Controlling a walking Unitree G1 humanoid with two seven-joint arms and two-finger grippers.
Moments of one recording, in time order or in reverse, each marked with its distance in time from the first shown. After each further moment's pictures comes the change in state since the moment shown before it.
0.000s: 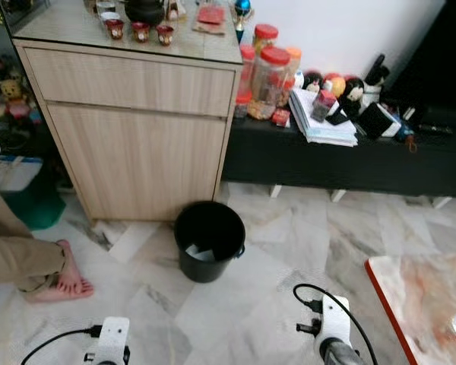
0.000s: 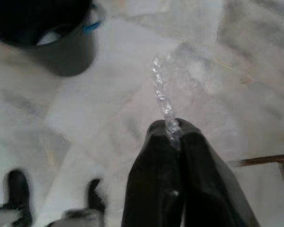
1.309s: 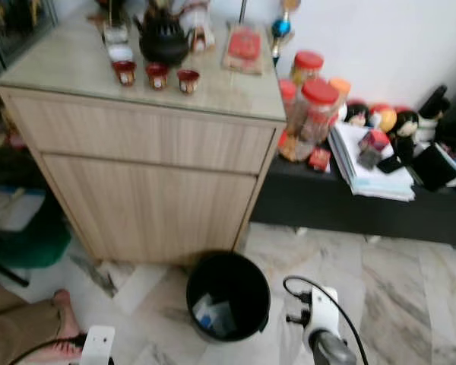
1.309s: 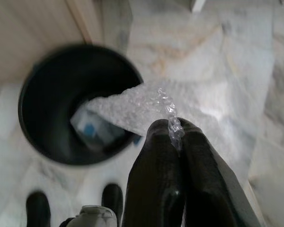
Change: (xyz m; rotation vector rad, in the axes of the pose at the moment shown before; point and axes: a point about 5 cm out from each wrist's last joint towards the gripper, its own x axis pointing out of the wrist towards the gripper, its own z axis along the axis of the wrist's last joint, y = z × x) left arm -0.001 0.007 -0.010 0.019 0.033 -0.002; right arm 0.005 0.010 0.026 -0.009 -0.079 0.016
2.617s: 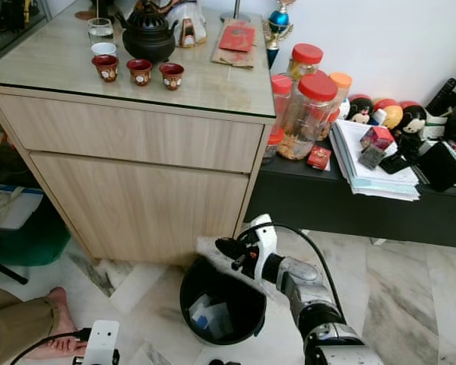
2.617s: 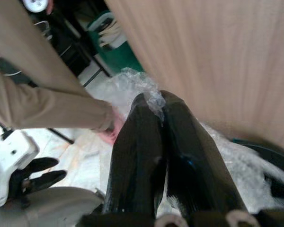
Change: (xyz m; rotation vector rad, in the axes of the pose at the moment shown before) left arm 0.001 -0.003 0.008 -0.014 -0.034 -0.009; right arm -0.014 0.105 0.105 -0.239 -0.242 1.036
